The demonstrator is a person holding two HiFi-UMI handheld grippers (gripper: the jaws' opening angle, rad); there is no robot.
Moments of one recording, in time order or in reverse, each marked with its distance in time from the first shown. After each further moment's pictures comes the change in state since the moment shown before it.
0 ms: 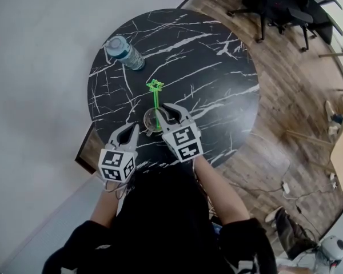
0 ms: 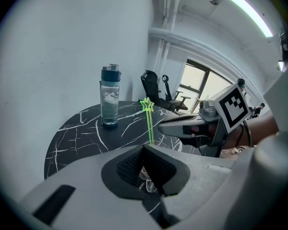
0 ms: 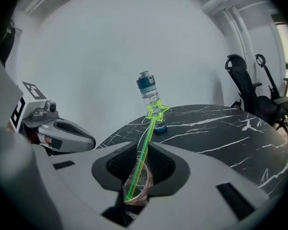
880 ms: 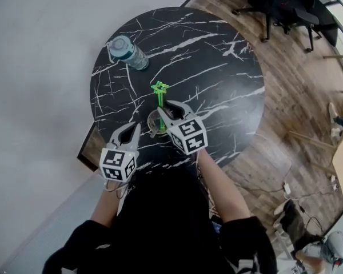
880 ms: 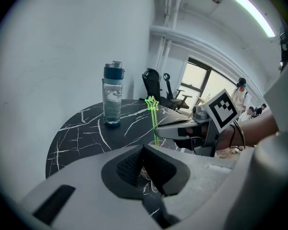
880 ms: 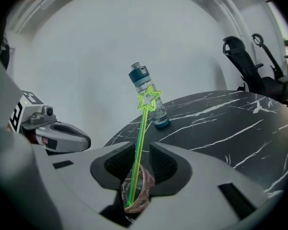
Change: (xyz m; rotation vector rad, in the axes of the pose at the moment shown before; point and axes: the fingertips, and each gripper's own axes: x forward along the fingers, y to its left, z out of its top) left arm 0.006 0.013 0.001 -0.004 0.022 0.005; right arm 0.030 -0.013 -0.014 0.113 0.008 0.073
